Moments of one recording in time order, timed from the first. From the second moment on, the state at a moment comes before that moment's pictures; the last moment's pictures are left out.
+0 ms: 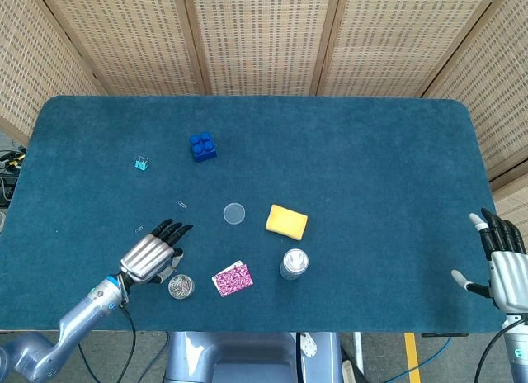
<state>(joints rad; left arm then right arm) -0.60 -1.33 0.07 -1.63 1.46 0.95 0.30 0.08 -1.11 0.11 -1.56 -1.46 1.49 0.08</state>
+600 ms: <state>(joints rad) -0.58 -1.34 0.10 -1.66 1.49 0.95 0.35 0.08 -1.11 0.11 -1.56 -1.46 1.49 0.09</state>
